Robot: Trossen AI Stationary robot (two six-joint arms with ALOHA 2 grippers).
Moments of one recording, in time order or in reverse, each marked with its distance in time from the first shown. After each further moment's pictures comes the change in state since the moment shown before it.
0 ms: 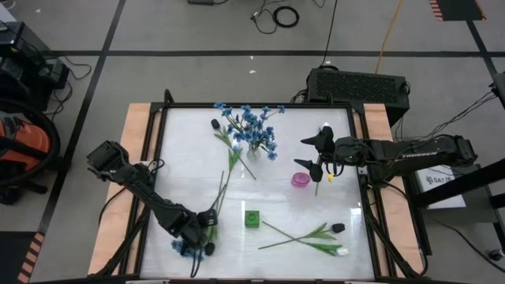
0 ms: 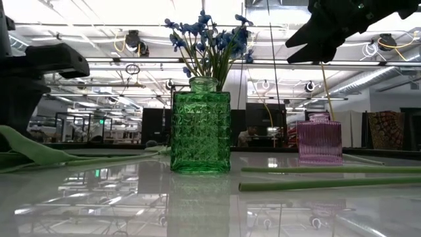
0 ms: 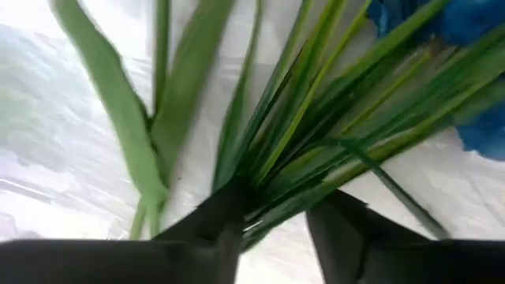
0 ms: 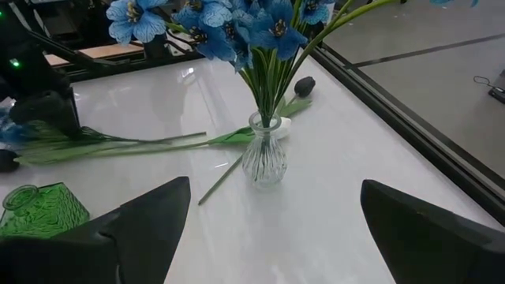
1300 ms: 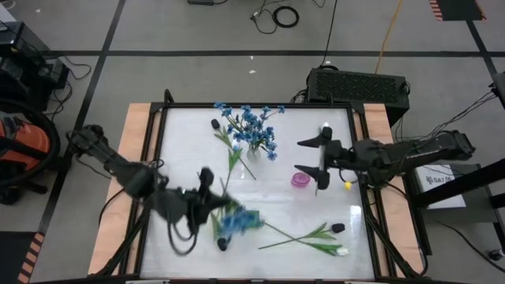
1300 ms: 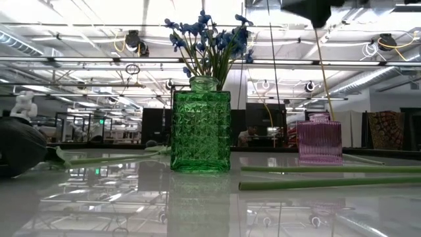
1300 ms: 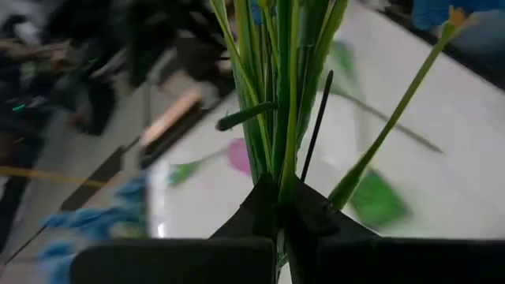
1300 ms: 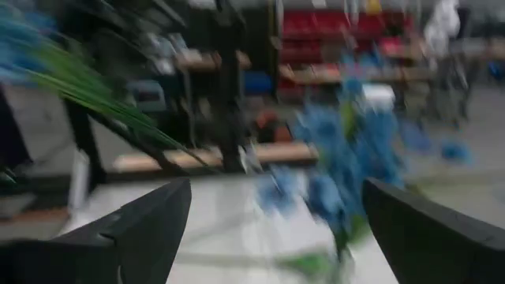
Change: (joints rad) left arm 0.123 -0.328 0.441 0.090 -0.370 -0.321; right arm 0.168 -0.039 0.000 0.380 0.002 -0.164
